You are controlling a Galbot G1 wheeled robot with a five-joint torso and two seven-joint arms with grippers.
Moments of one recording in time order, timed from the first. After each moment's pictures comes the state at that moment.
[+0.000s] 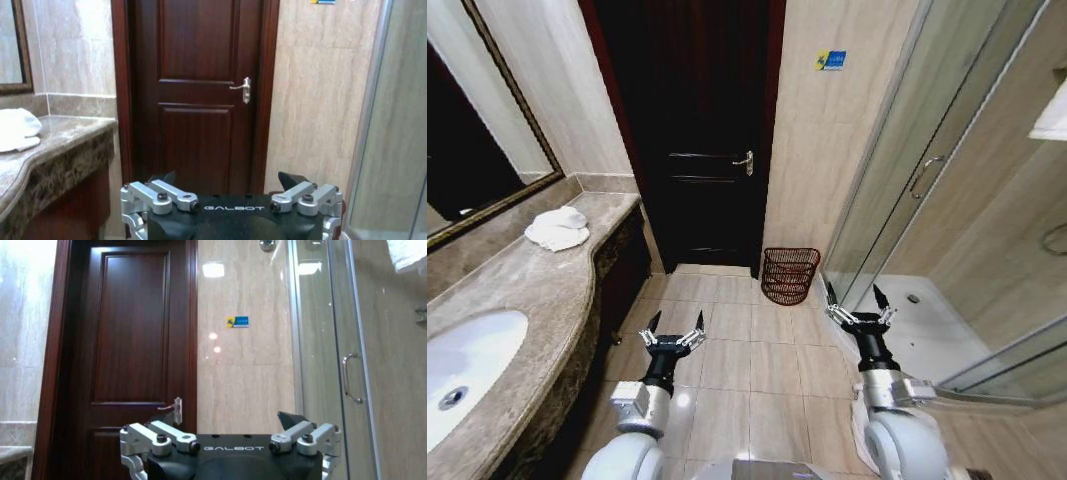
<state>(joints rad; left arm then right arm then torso) 1.85 -1.61 -0.45 -2.47 0.06 0.22 0.01 -1.63 1.43 0.55 2.32 0.12 0.09 0.06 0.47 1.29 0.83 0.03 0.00</state>
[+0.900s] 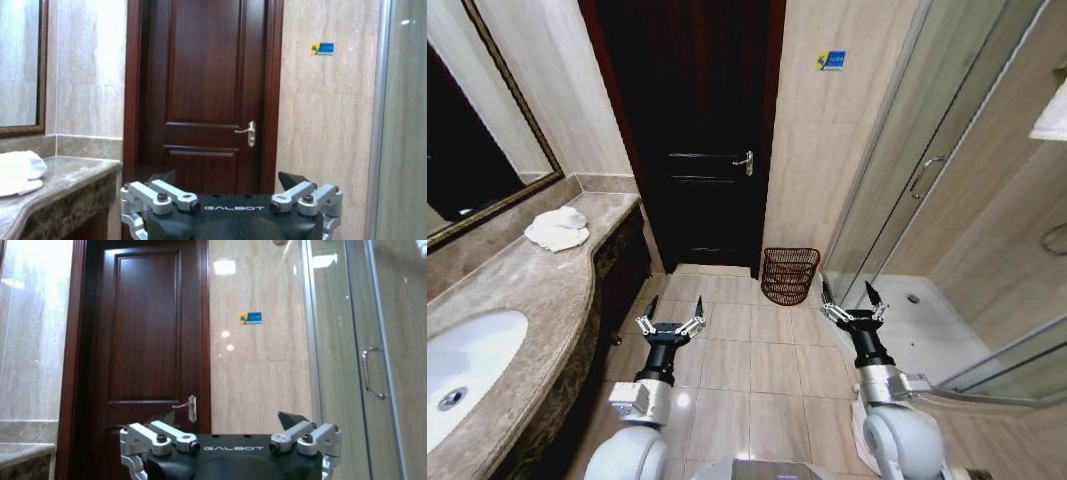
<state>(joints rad) 1.82 -1.61 -0.43 -2.48 0.06 0.07 -0.03 -1.64 1.44 0.55 2.31 0.15 0.08 0.00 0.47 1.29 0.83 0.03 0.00</state>
